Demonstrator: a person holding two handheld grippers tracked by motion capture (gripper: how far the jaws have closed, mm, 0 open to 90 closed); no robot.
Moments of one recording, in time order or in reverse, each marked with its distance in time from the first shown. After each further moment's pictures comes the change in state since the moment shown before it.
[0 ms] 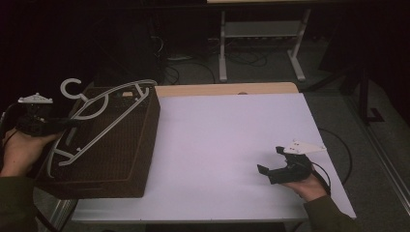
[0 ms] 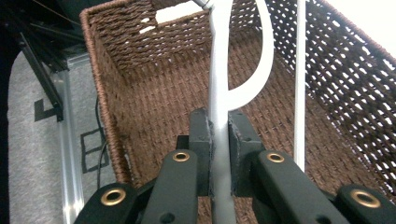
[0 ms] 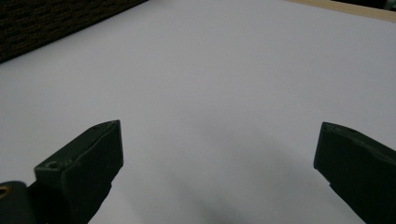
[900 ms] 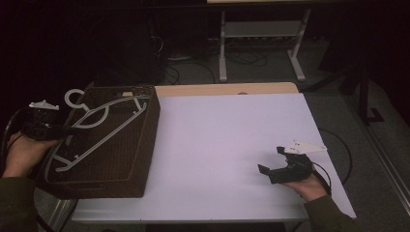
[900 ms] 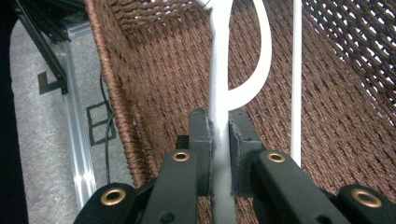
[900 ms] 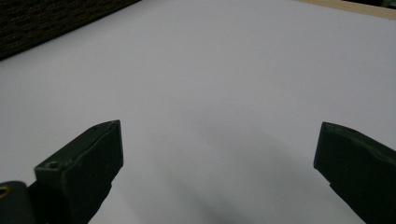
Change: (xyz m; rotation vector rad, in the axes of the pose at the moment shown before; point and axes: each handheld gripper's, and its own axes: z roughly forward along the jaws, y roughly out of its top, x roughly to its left) left arm 0.011 -0.016 0.022 0.124 0.015 0.004; right arm -0.002 -0.001 0.000 0.005 -0.007 0.009
